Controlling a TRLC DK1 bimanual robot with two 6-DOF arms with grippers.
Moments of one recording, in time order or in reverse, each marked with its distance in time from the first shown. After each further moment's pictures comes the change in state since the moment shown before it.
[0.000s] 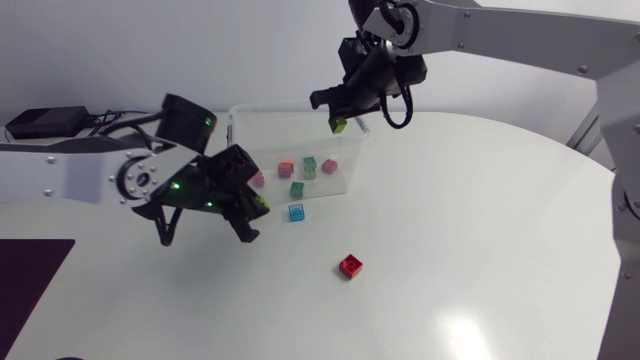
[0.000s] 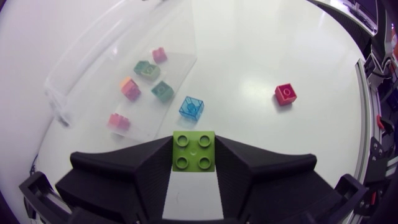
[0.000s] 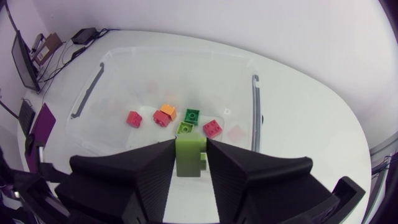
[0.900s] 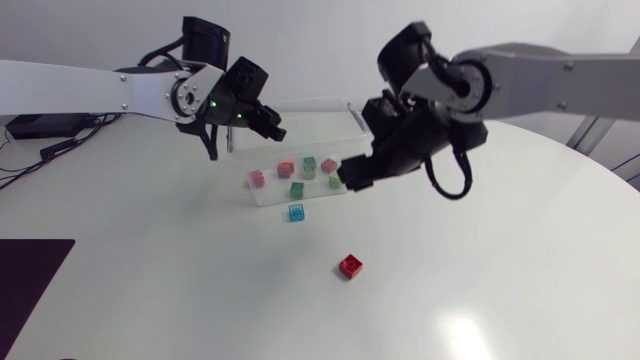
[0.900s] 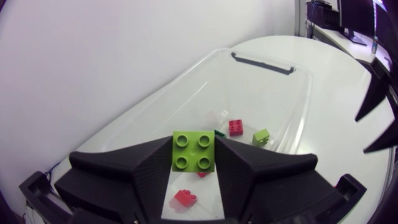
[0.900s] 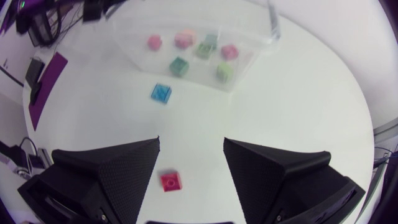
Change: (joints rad) left arm 0.067 0.359 0.523 0.143 -0.102 -0.187; right arm 0.064 -0.422 -0.670 0.058 -0.026 -0.039
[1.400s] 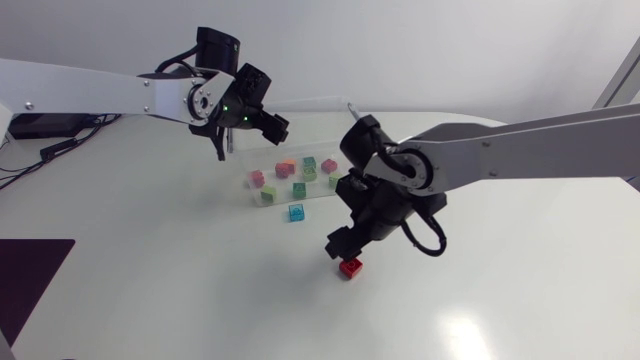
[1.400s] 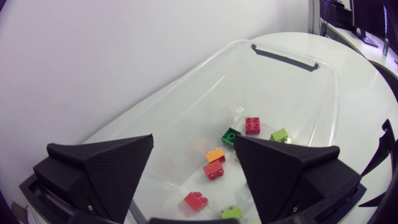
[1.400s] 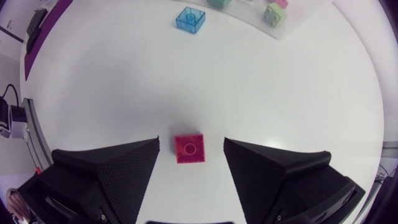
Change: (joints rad) left arm 0.003 0.061 0.042 0.016 -0.074 -0.014; right arm 0.107 0.101 -0.173 0.054 -0.003 -0.058
